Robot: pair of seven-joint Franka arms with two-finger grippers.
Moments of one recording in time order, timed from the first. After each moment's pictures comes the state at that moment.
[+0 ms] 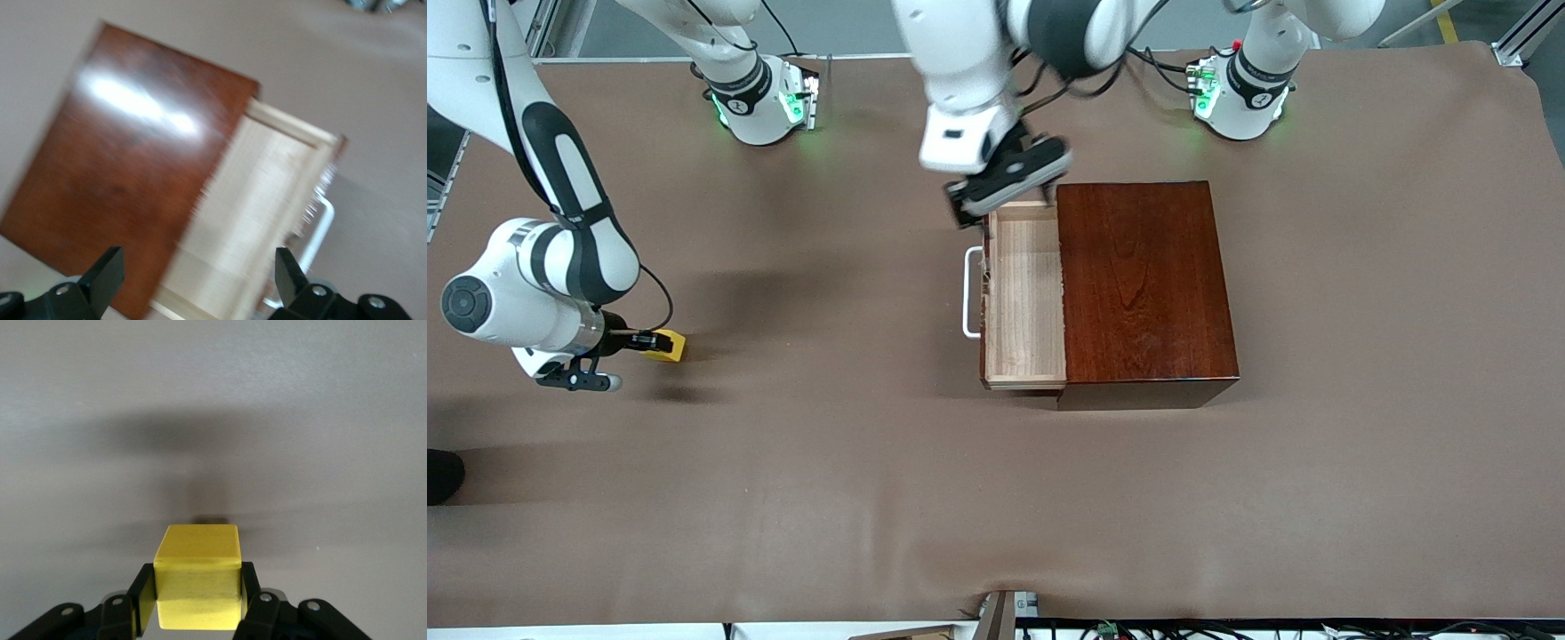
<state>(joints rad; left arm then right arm) -0.98 0.42 0.10 -1.19 0.28 1.53 -1.33 -0.20 0.42 0.00 -2.00 0.03 2.25 -0.12</state>
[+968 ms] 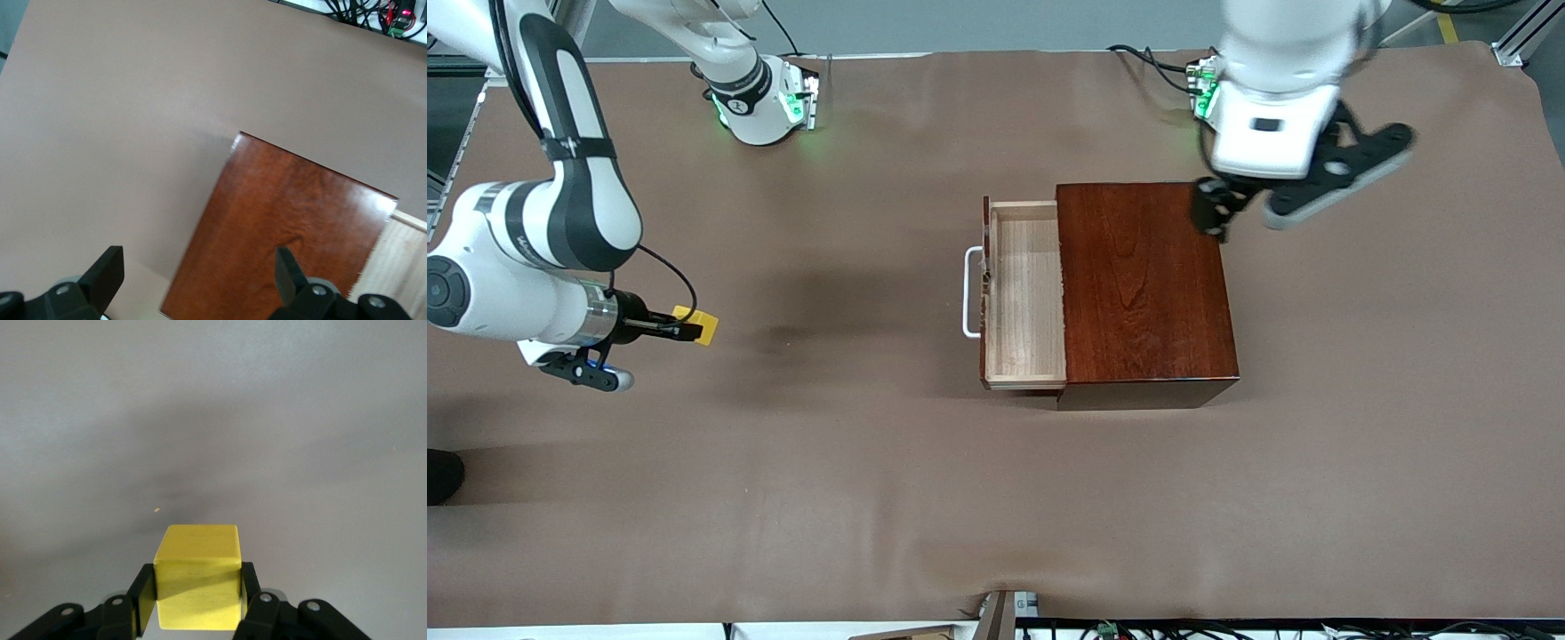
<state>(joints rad) -0.61 0.19 0.10 -1.25 0.26 1.40 -0.86 -0.01 0.28 0.01 -1.81 0.12 1.85 0.27</state>
